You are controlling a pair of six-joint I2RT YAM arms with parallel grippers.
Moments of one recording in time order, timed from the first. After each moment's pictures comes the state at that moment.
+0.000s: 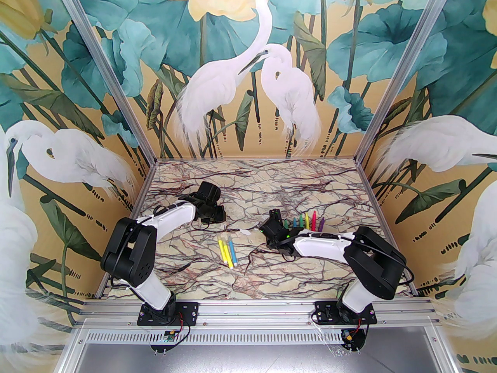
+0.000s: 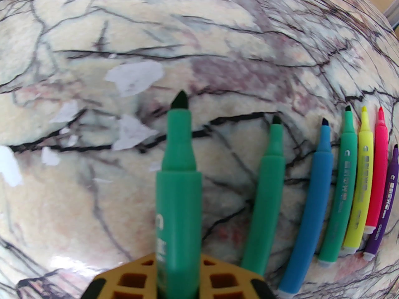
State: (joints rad) left arm -0.36 1.69 1.06 -0.52 0.14 -0.40; right arm 0.85 1.65 0.80 -0.28 0.39 0.61
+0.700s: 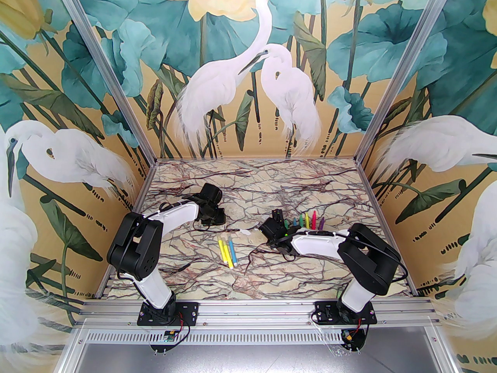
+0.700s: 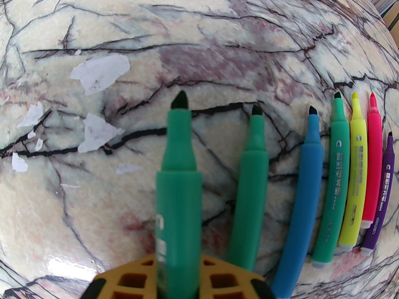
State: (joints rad) left arm -0.37 1.74 1.06 -0.53 0.12 -0.39; right arm 0.84 1.68 0.81 -0.31 0.43 0.65
